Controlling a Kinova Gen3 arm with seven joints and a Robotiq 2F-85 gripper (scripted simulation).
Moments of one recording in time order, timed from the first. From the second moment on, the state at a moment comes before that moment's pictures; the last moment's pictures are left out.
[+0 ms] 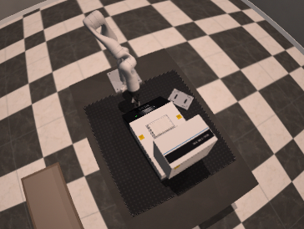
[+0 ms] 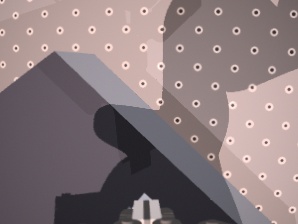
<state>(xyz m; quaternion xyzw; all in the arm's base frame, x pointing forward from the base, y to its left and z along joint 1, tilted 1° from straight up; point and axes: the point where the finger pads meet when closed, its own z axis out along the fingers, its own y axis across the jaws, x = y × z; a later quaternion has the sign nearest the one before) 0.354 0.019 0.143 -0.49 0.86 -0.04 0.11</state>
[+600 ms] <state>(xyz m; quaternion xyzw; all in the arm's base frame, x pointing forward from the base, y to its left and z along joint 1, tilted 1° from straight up) 0.360 0.020 0.135 -0.49 0.86 -0.04 0.11</state>
